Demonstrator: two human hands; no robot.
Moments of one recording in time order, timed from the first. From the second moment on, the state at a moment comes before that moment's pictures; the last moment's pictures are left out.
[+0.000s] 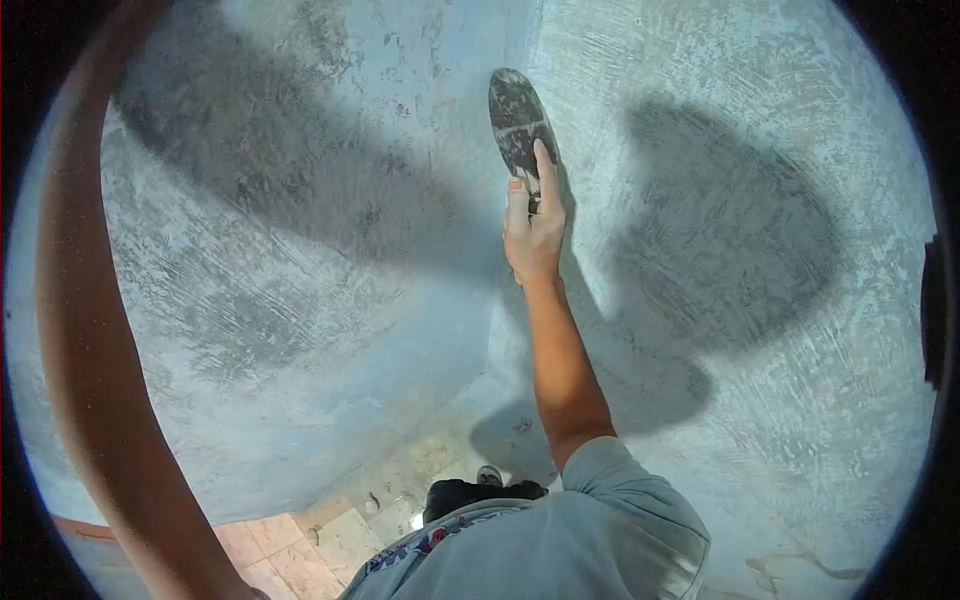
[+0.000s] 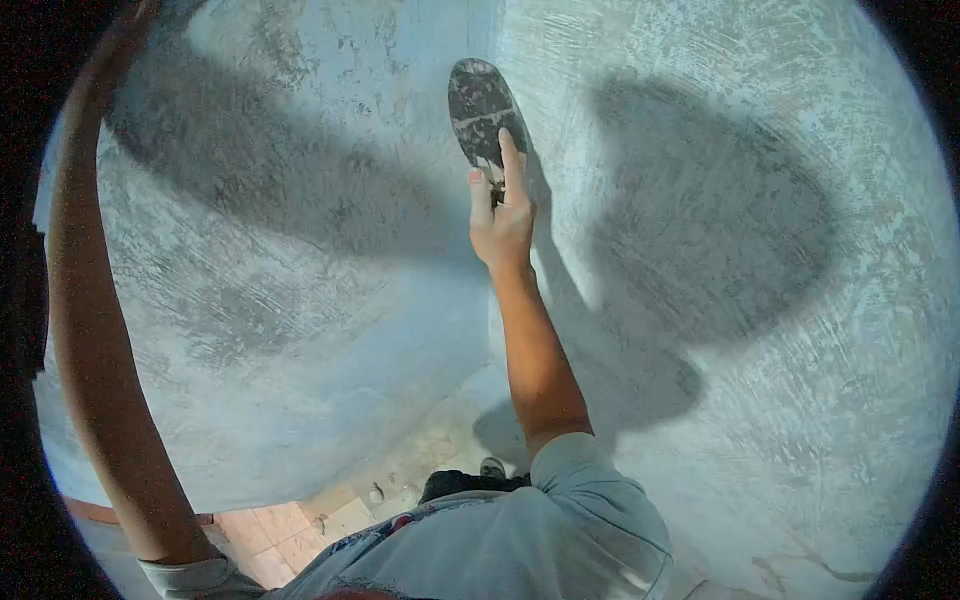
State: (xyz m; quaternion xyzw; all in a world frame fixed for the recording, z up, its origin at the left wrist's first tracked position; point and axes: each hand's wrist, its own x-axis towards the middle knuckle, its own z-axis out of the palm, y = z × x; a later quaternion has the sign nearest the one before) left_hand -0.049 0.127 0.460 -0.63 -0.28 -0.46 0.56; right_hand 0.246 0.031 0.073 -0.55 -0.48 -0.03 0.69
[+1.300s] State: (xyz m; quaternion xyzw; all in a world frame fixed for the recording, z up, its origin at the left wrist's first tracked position) left_hand -0.065 0.134 0.472 -0.64 -0.28 -0.42 0.58; right_hand 0.179 0.027 0.007 -0.51 -0.48 0.05 0.72
